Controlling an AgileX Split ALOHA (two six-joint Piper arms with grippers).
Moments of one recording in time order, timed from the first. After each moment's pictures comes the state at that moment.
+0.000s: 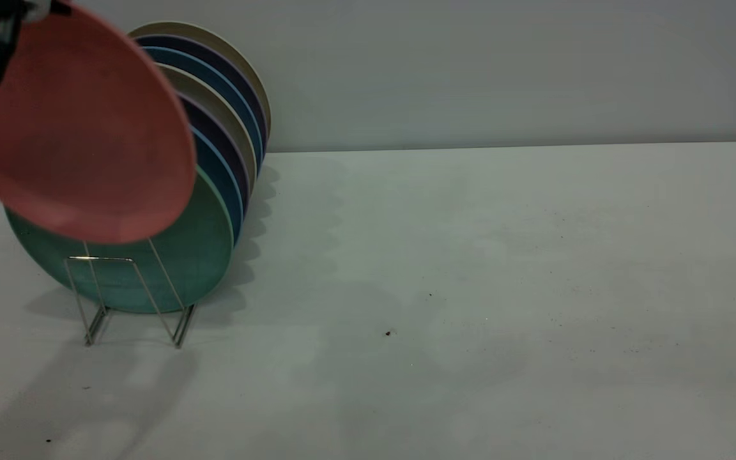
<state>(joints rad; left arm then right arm) -0.20 1.41 -0.81 -0.41 -0.11 2.05 -0.24 0.46 -0.63 0.79 1.21 -0.71</state>
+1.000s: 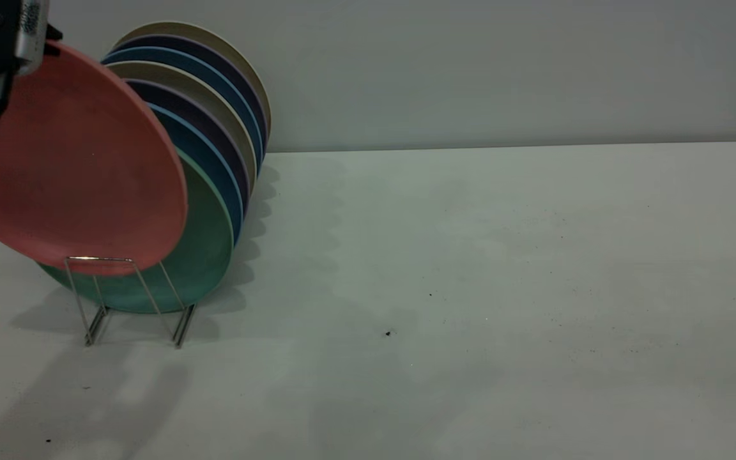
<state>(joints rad) -0.20 1.40 -0.71 -0.33 -0.14 1.97 -0.24 0.46 -0.63 0.79 1.21 -0.71</state>
